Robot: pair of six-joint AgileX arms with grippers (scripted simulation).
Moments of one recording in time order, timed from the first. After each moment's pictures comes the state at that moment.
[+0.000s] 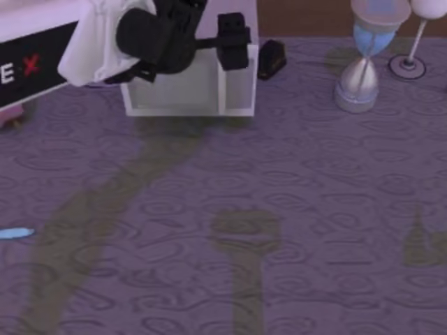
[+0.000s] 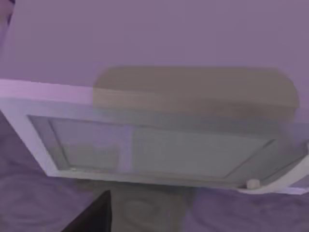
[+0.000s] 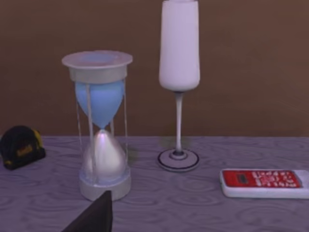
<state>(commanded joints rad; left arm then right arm) -0.59 1.81 1.46 -0.47 -0.36 -0.51 0.00 0.00 0.00 0.00 0.00 0.00</state>
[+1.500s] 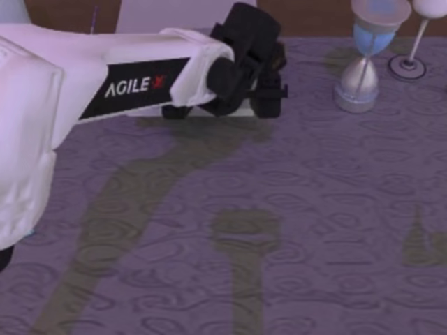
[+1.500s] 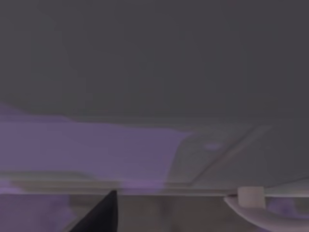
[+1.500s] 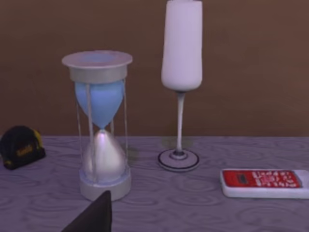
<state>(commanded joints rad) -0.60 2.25 1.72 -0.41 -0.36 -0.50 0.00 0.00 0.00 0.00 0.00 0.00</state>
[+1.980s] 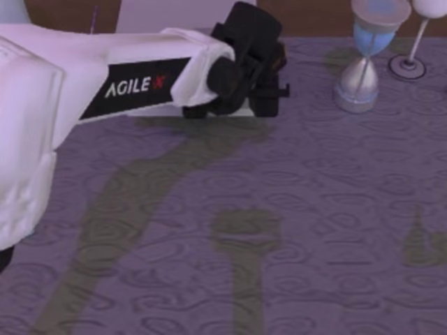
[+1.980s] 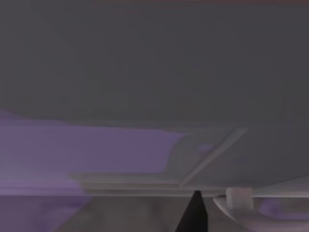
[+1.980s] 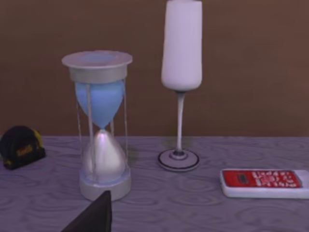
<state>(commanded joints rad) -0.60 2.25 1.72 -0.41 -0.36 -0.50 0.00 0.00 0.00 0.00 0.00 0.00</state>
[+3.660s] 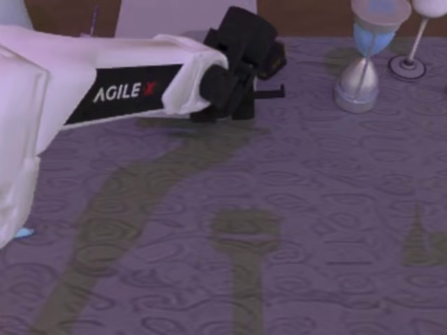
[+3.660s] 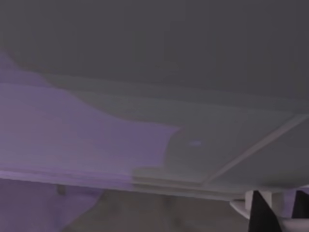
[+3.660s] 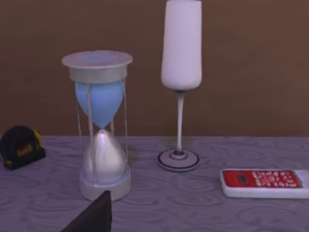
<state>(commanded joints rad) -0.63 2.16 1.58 -0.37 -0.39 -0.53 0.00 0.00 0.00 0.00 0.00 0.00</state>
